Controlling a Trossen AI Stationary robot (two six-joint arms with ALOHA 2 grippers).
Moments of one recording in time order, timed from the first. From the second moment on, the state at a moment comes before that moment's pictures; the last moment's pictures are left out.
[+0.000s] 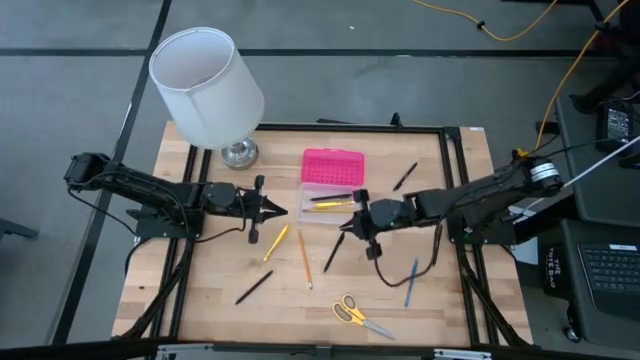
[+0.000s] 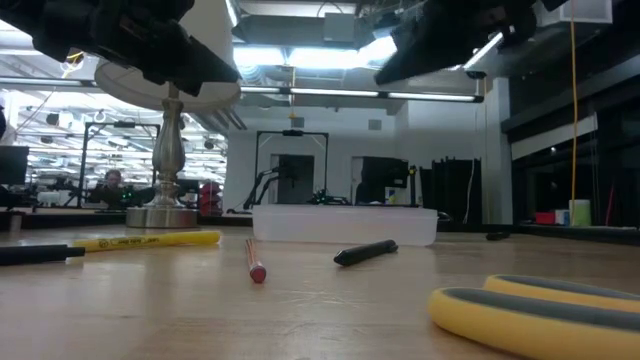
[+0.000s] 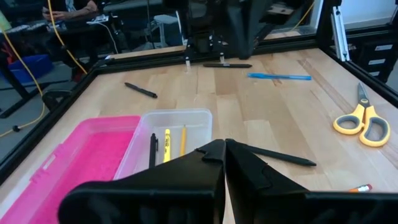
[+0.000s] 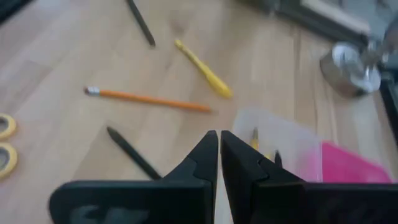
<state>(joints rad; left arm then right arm) -0.11 0.96 0.38 0.31 -0.14 0.07 0.22 1.42 0.91 -0.11 0.16 -0.26</state>
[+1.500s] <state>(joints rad) -0.11 0.96 0.38 0.32 -0.14 0.07 0.28 1.76 1.04 -0.17 0.03 -0.46</state>
